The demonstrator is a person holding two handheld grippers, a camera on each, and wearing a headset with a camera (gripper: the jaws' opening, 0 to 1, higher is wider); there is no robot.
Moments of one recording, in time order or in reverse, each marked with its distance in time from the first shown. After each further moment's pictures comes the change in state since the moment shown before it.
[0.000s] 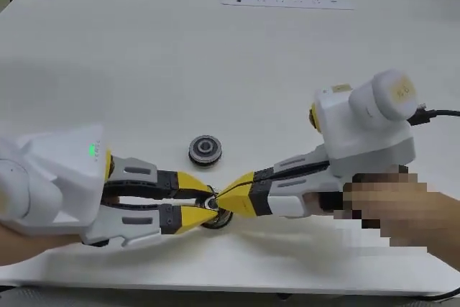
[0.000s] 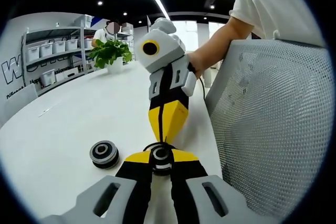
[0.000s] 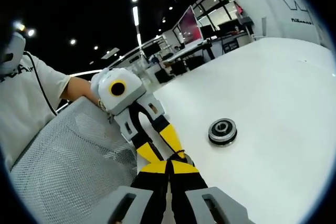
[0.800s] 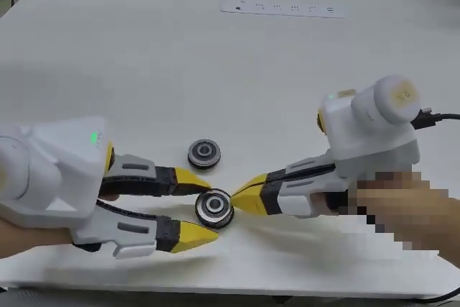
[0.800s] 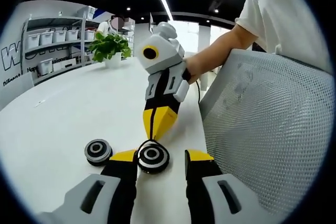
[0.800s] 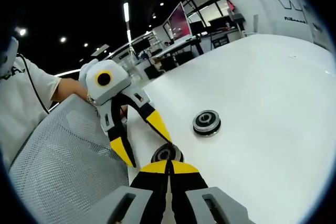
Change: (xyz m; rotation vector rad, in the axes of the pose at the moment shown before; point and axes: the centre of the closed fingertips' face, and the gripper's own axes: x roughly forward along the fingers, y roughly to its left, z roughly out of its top) left arm -0.007 -0.007 0.008 -0.068 0.037 -0.038; right arm -0.013 -0.014 -0.008 0.056 0.017 -0.066
